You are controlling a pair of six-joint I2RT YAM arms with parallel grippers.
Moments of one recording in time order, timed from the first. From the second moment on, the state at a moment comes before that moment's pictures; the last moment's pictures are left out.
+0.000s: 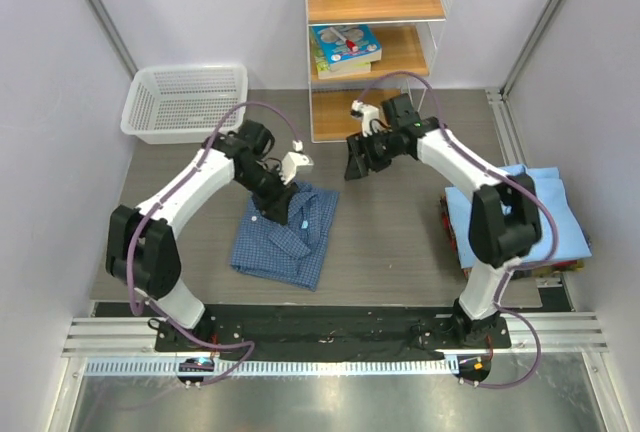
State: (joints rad) left arm -0.48 1.62 1.32 -1.05 0.65 0.56; right arm 0.40 1.88 1.53 -0.60 -0.52 -0.07
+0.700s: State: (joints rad) left arm -0.81 1.77 1.09 -0.90 0.49 0.52; right arm 0.42 2.00 1.29 -0.54 -0.72 0.21
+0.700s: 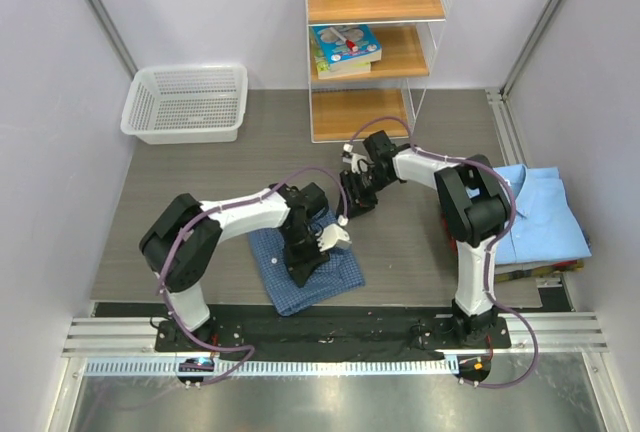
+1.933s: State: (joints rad) left arm -0.08 1.62 1.17 -0.95 0.83 0.51; right arm 0.45 2.03 1.37 -0.63 -0.73 0.13
